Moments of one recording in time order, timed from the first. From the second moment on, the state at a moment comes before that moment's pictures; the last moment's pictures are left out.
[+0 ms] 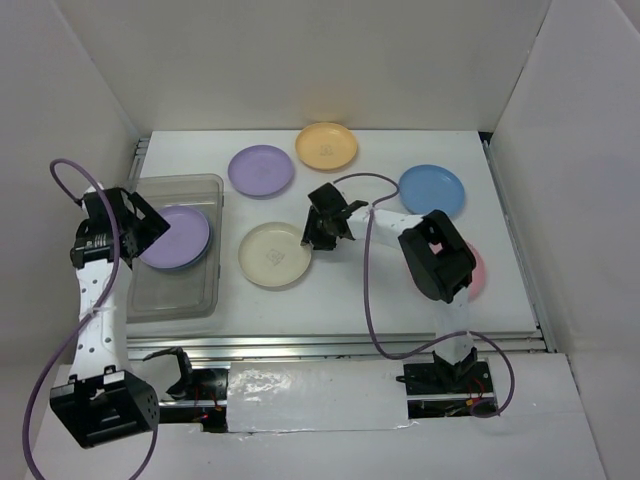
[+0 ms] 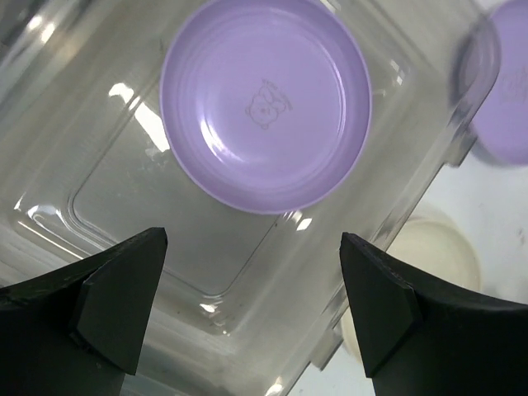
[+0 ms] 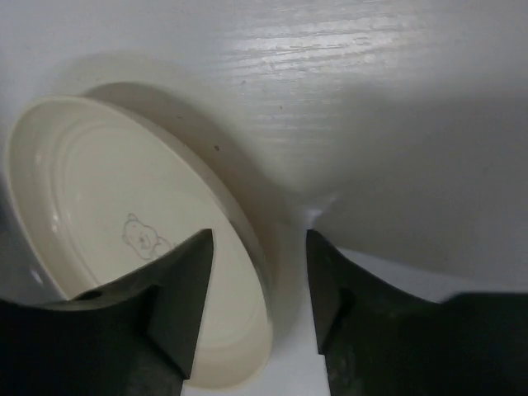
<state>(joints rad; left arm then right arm) 0.29 1.05 1.05 -0.75 -0.13 -0.53 0.65 2.00 1.34 -0.29 -0.02 0.87</state>
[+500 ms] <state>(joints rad) -0.13 1.16 1.06 -0.72 0.13 -0.48 0.74 1.75 1.24 -0.51 0.22 0.88</state>
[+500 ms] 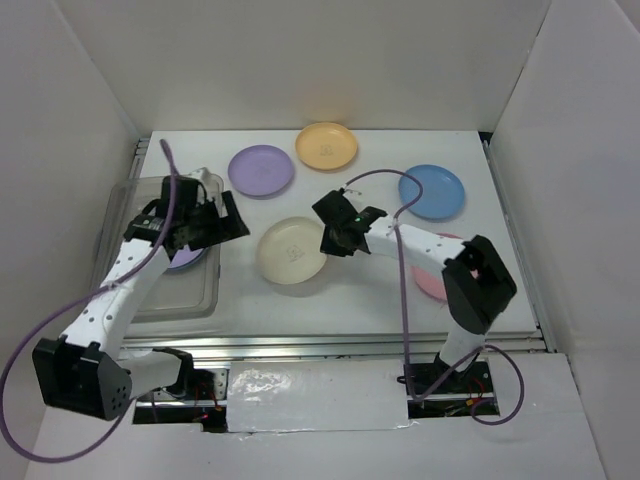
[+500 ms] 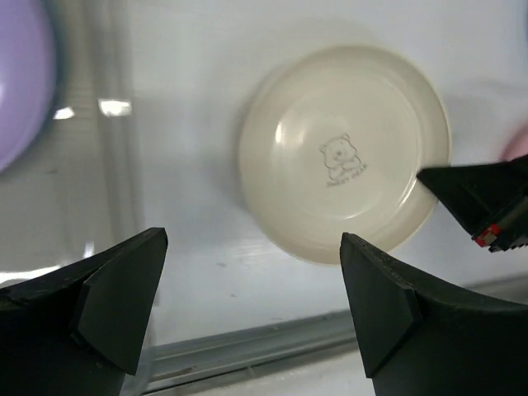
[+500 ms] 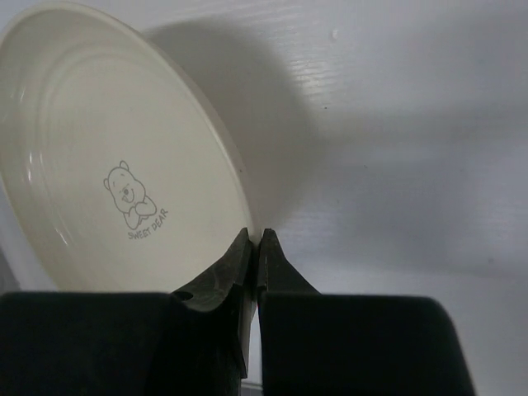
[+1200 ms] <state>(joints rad) -0.36 1.39 1.19 -0.63 0.17 -0.54 0.74 1.33 1.09 -0.55 0.16 0.83</state>
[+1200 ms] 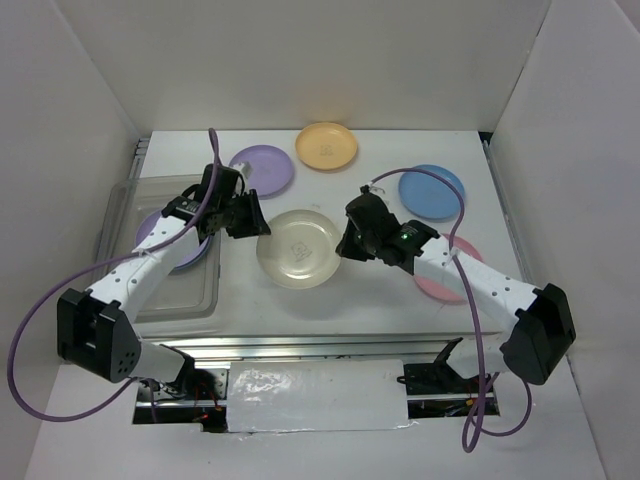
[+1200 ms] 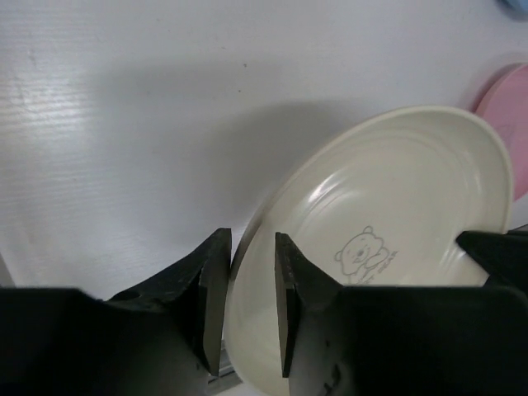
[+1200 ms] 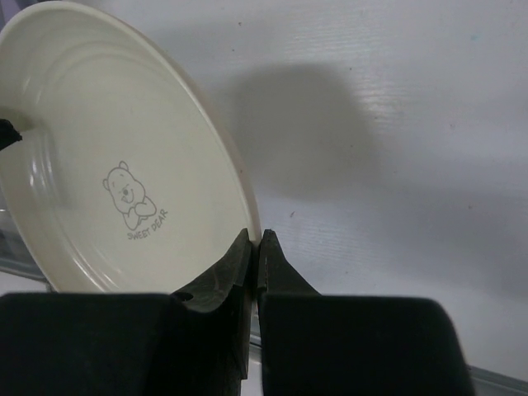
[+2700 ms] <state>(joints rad) 0.57 1.36 0.99 -0.62 -0.12 -0.70 0.41 0.77 0.92 -0.64 0.01 0.74</state>
